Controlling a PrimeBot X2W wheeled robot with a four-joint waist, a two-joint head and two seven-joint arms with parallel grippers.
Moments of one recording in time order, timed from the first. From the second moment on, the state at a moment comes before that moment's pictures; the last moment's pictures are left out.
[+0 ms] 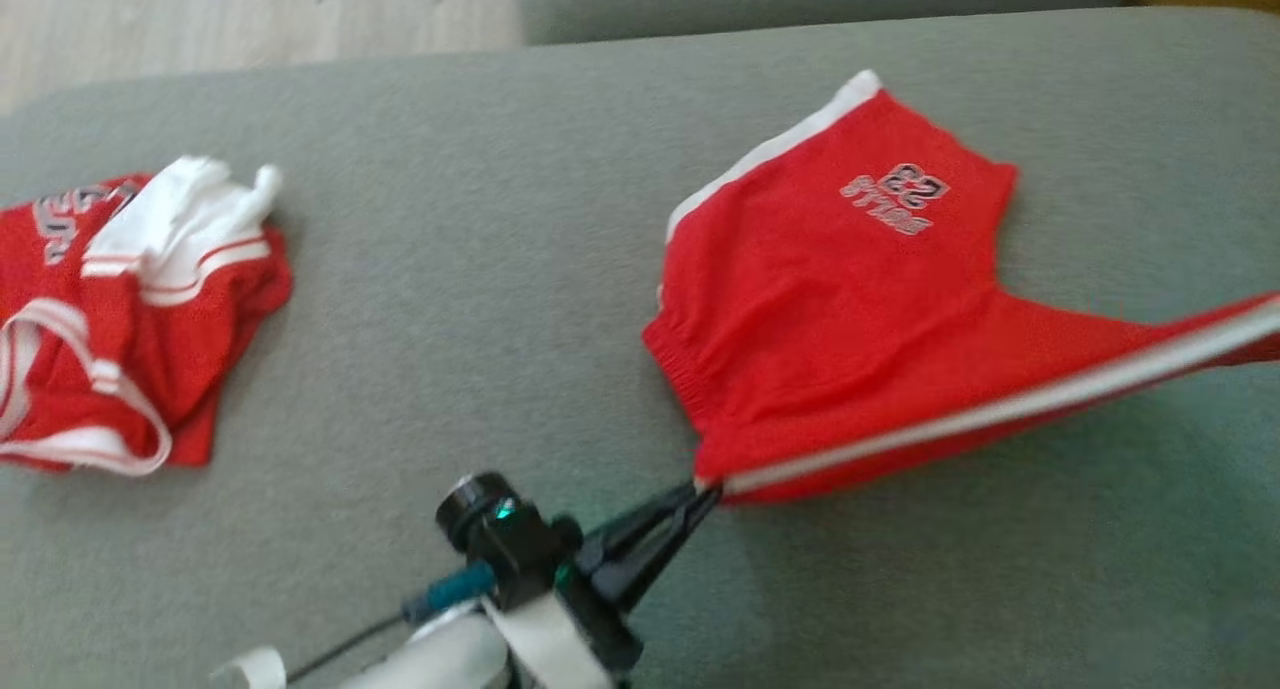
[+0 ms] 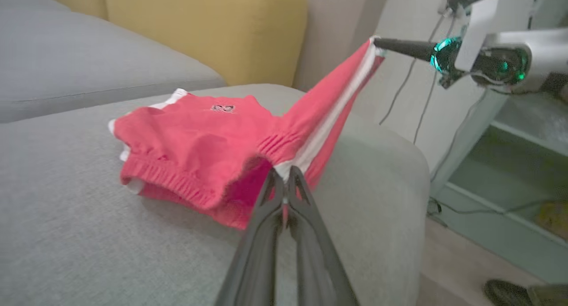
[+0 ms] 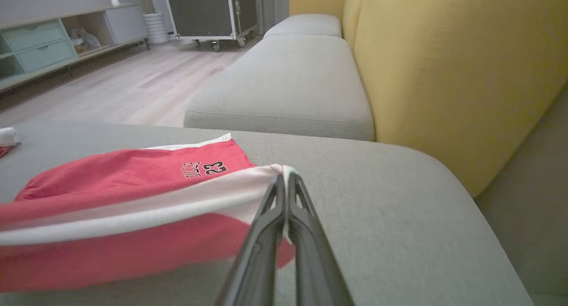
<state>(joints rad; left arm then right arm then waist) -0.42 0.35 -1.11 0.22 -0.60 -0.13 -0.26 0.08 -0.85 0.11 0.07 0.80 0.13 -0.12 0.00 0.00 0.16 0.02</state>
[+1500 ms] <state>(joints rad) -0.73 0.15 -1.03 0.42 -0.91 -0.10 -0.26 -0.81 -0.81 0.68 0.55 0.85 0.13 0.04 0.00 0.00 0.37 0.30</state>
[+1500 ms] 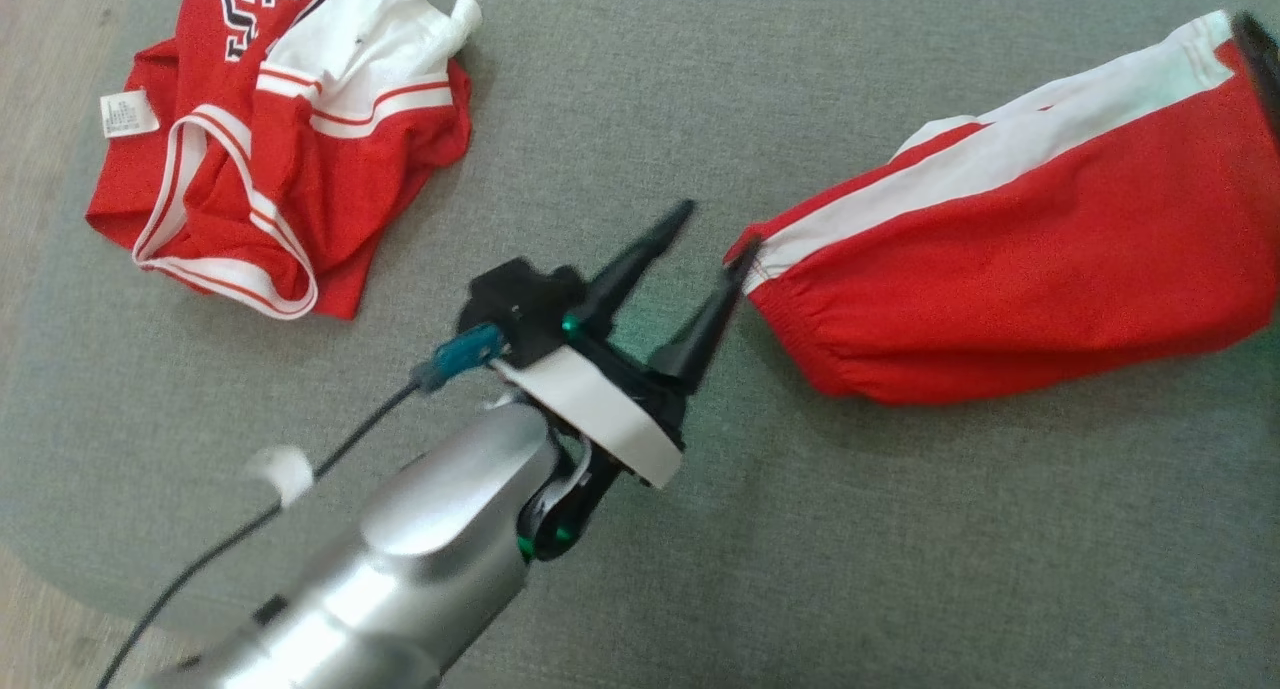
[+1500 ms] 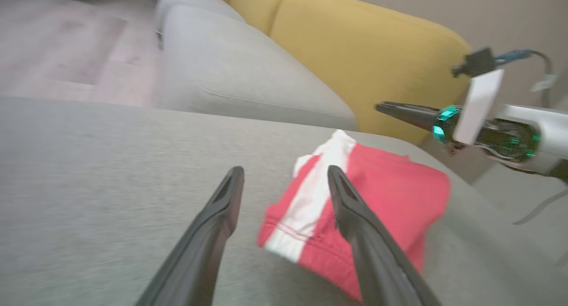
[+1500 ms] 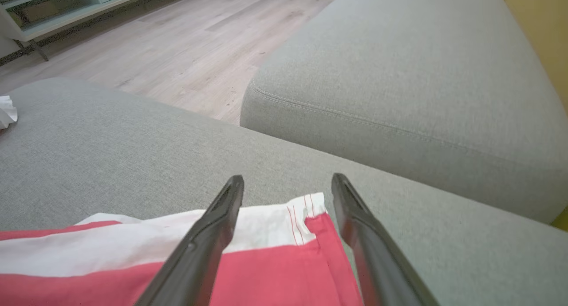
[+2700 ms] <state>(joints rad) -0.22 0.05 -0.52 0.06 -0.19 0.16 -0.26 -0.71 -0.78 0.68 0.87 1.00 0.13 0.08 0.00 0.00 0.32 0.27</state>
